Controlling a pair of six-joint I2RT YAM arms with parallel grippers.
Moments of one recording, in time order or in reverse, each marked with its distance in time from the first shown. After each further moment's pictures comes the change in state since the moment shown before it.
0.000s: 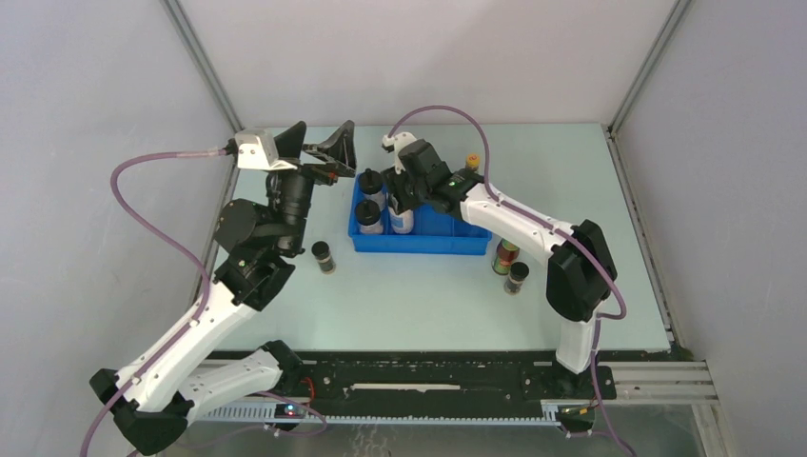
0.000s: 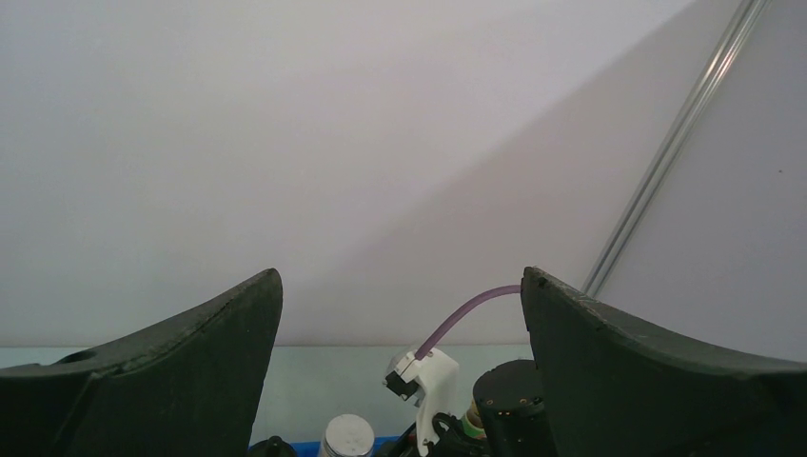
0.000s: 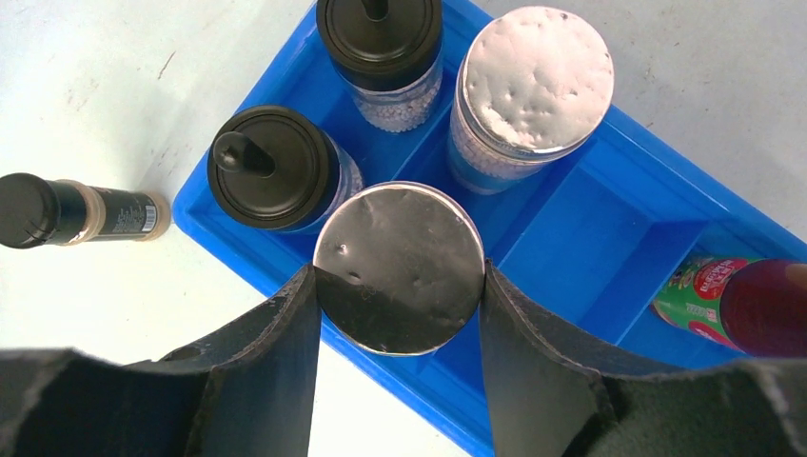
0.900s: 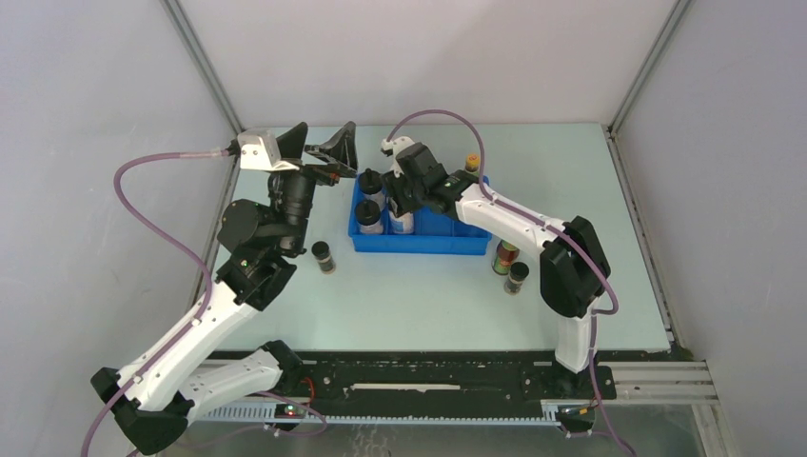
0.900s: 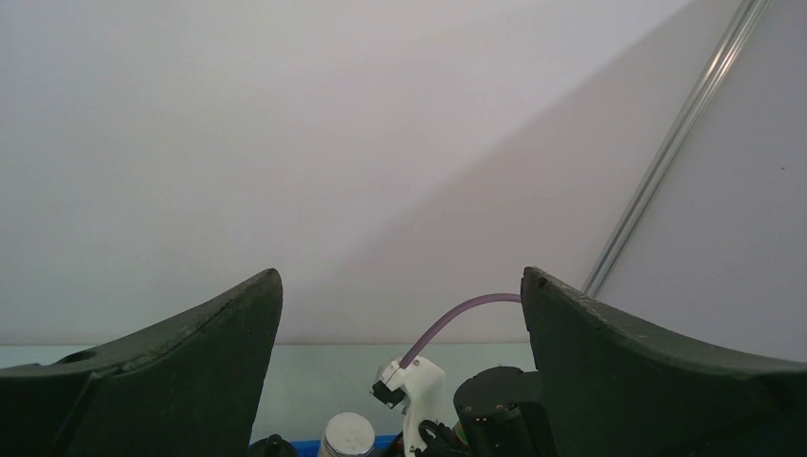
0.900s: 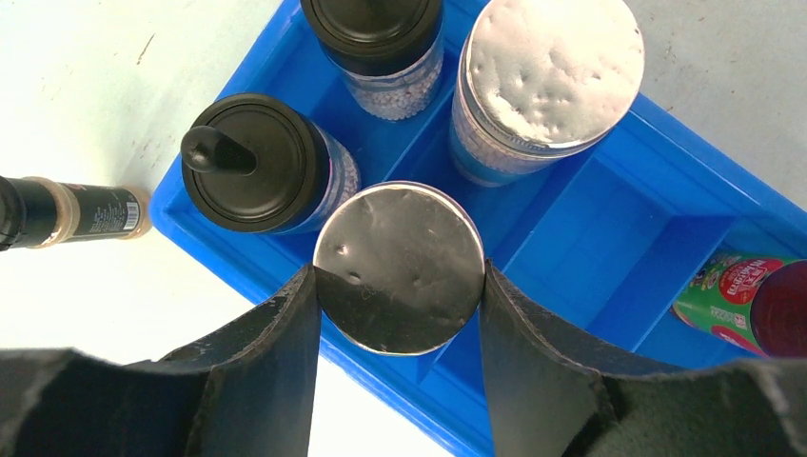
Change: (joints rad) left arm 0.002 0.003 -0.014 0.014 0.000 0.000; right arm -0.006 0.044 0.000 0.003 -0.010 0.011
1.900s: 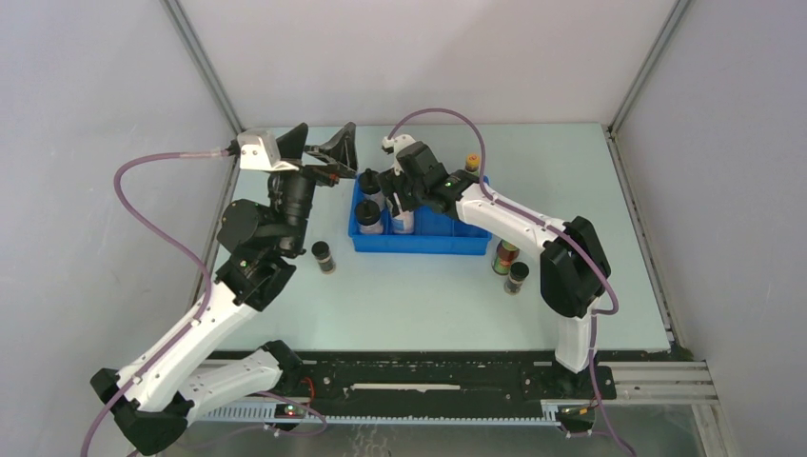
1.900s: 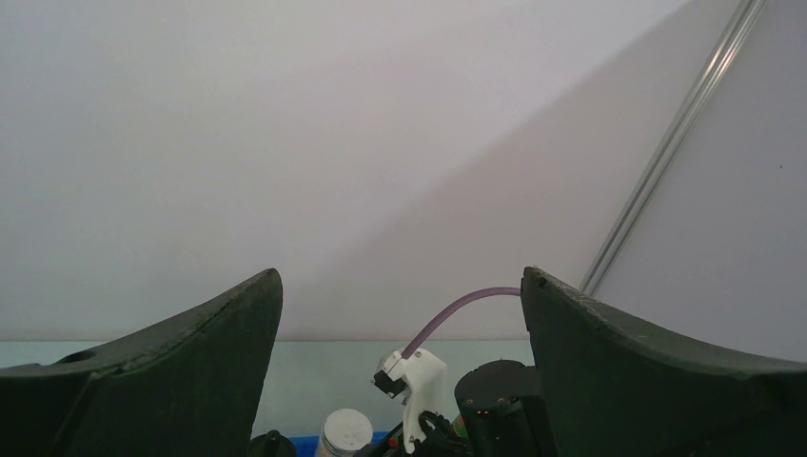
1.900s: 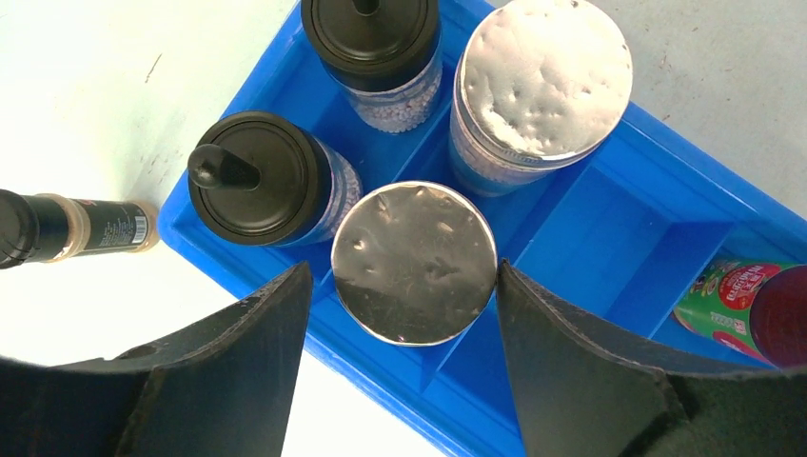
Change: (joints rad) left arm 0.000 -0.003 0.000 -0.010 0.000 -0.011; right arm -0.002 0.000 0.000 0.018 0.004 0.015
